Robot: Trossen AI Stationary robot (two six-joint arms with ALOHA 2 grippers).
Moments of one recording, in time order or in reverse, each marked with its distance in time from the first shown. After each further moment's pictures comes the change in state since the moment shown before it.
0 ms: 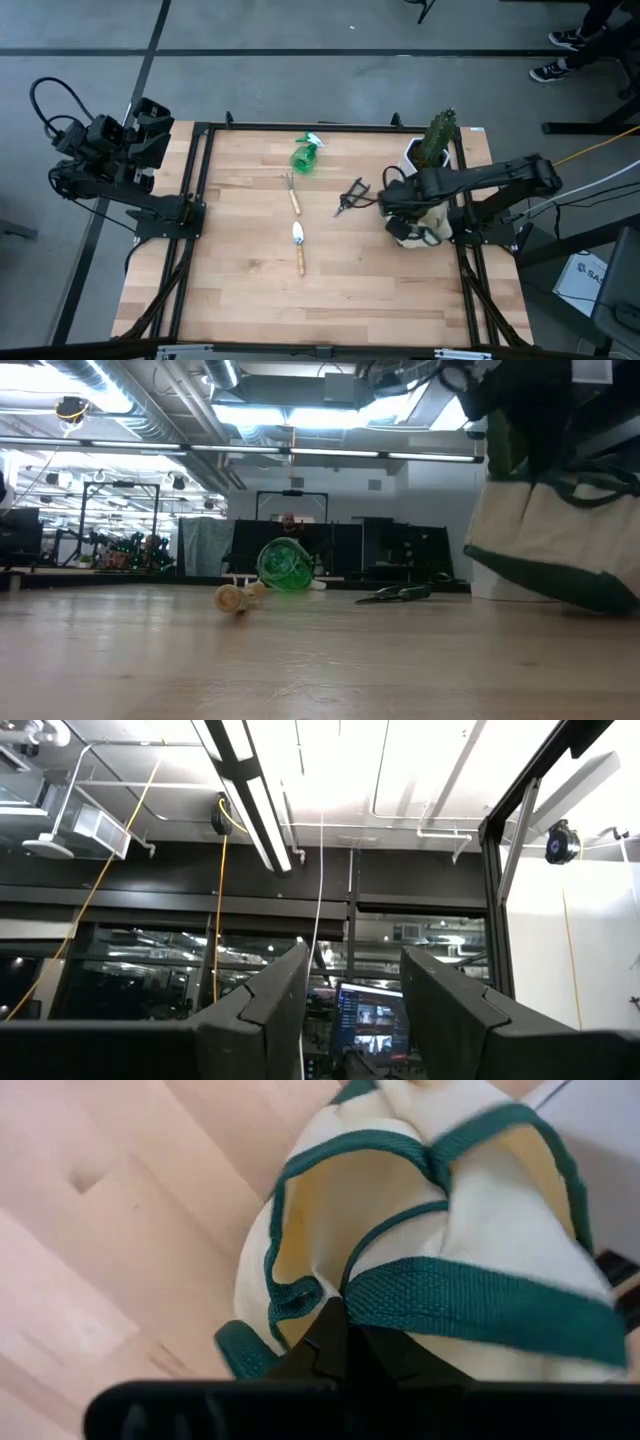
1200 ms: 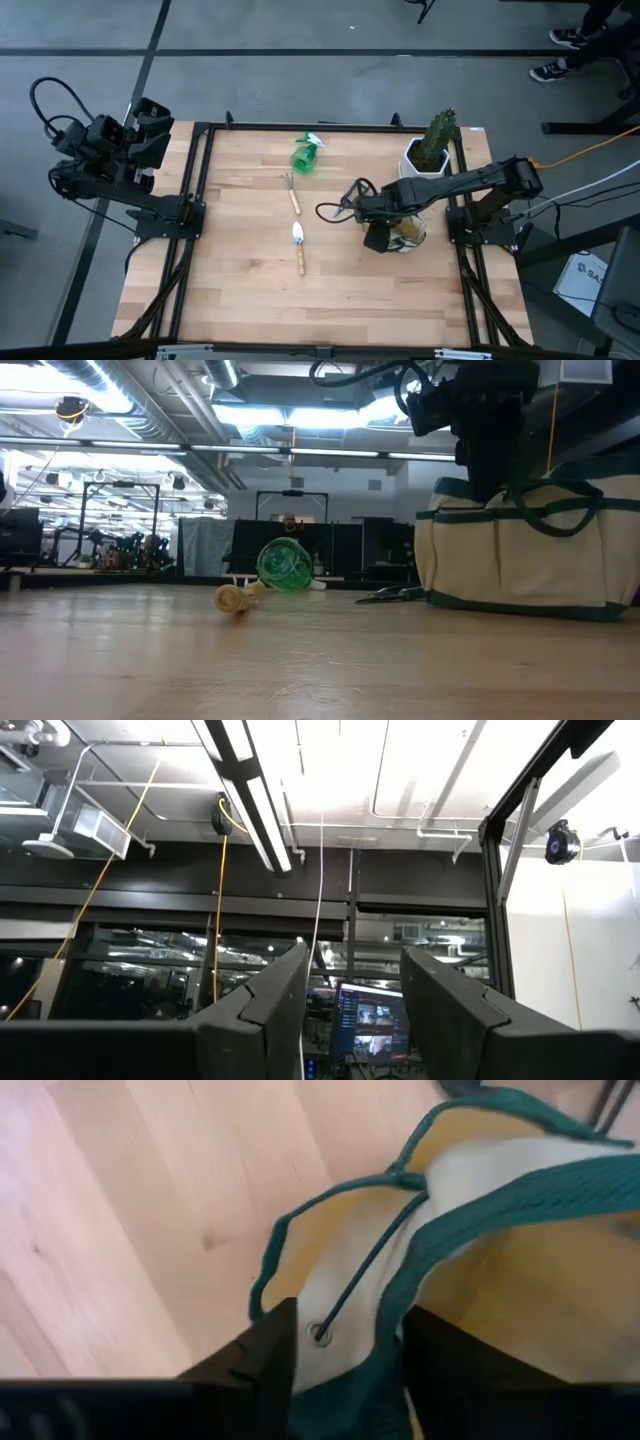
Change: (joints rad) left arm 0.000 0.000 0.000 0.000 0.000 0.000; right arm 0.008 0.138 -0.001 0.345 -0.098 -0.273
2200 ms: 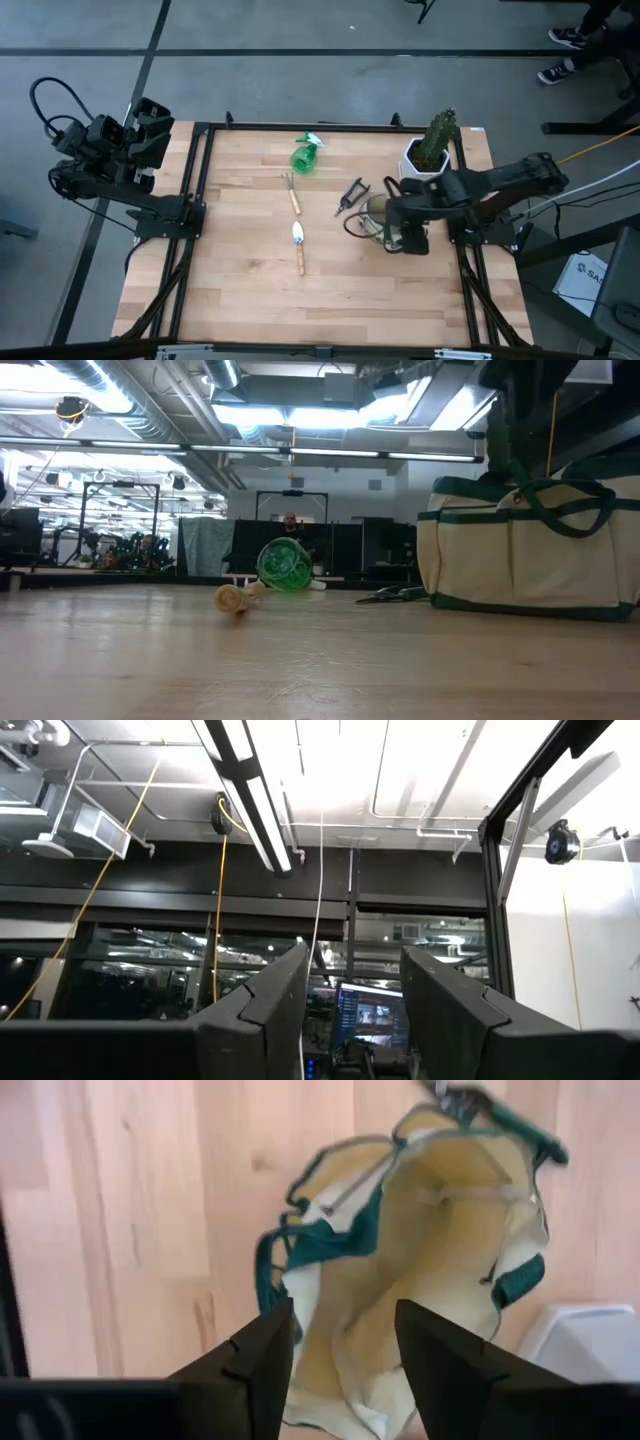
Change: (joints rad) left arm 0.000 0.000 0.000 0.000 0.000 0.000; right arm 0.153 -0.230 0.141 -0.262 0.090 -0.206
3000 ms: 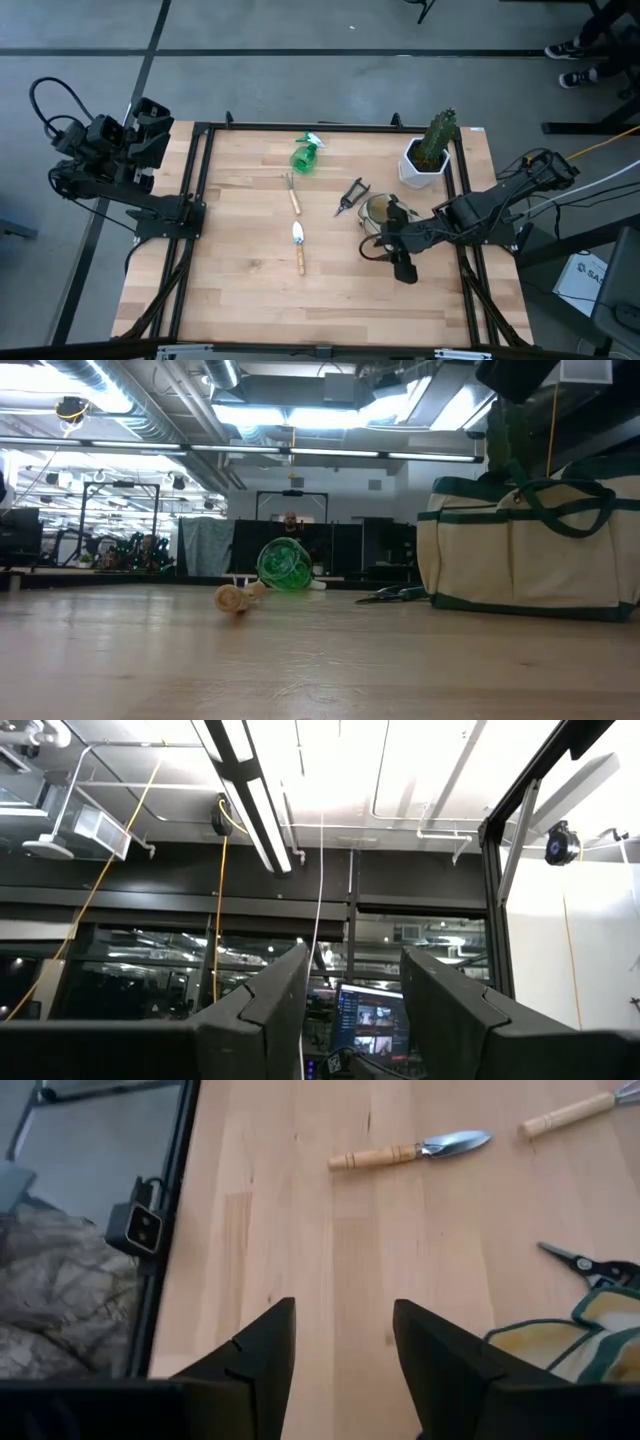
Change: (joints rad) left arm 0.000 0.000 0.000 0.003 0.000 0.000; right arm 0.176 -0.116 -0.337 0.709 0.058 0.163
